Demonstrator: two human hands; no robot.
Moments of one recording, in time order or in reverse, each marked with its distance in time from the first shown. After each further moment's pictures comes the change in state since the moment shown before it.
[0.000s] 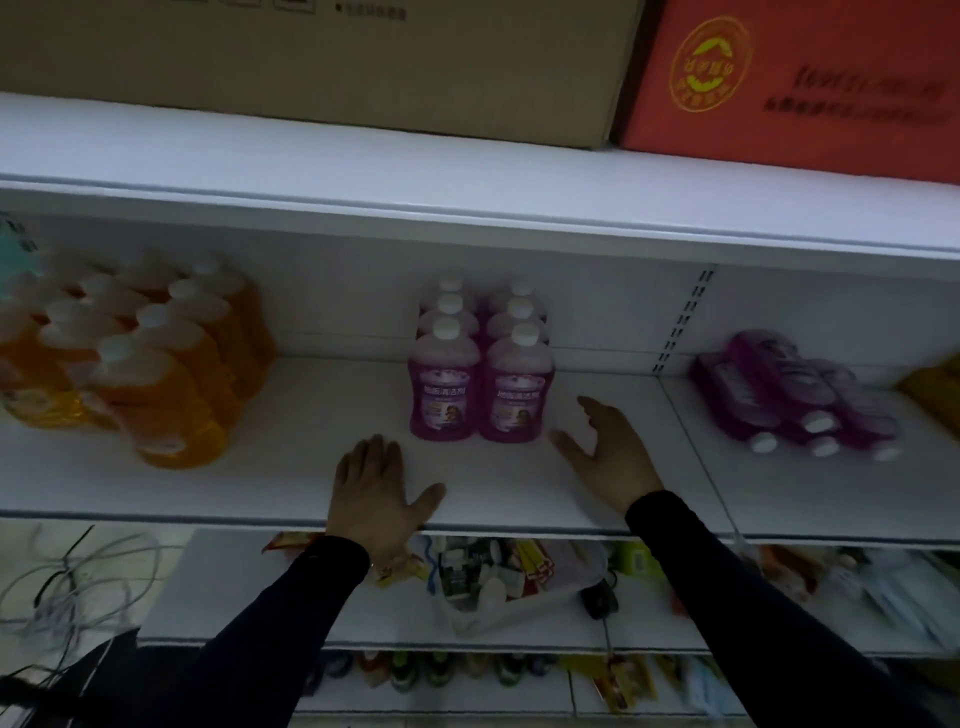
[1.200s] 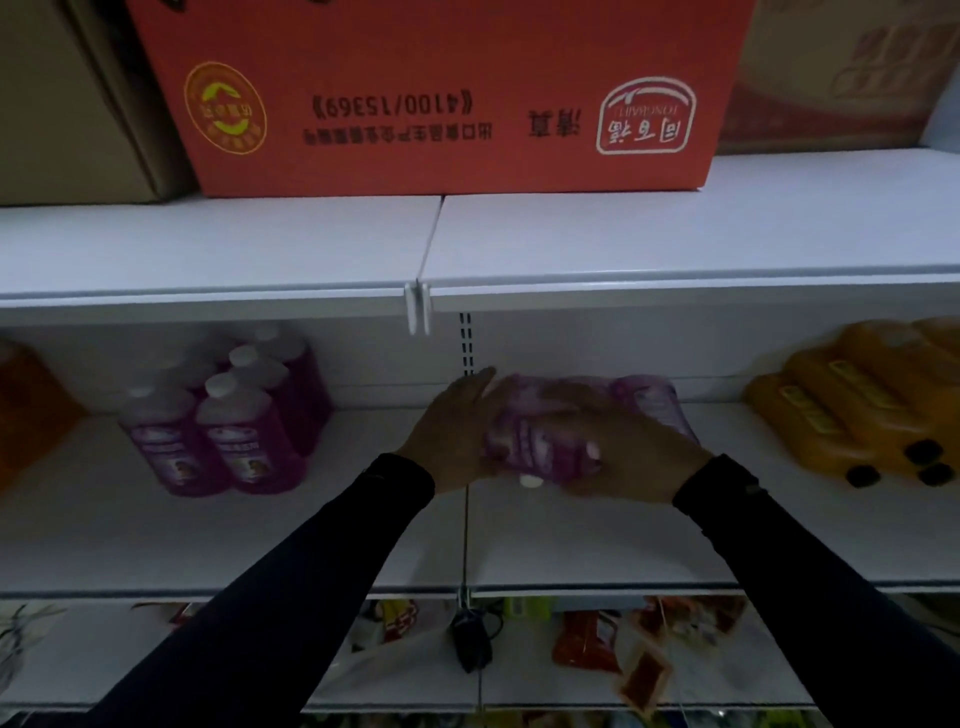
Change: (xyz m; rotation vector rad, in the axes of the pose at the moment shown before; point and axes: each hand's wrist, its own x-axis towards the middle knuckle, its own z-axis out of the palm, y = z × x) left_hand 0.099 0.405 -0.011 -0.024 0.089 0.571; right_hand 0.034 0.189 -0.295 -0.241 -0.163 -0.773
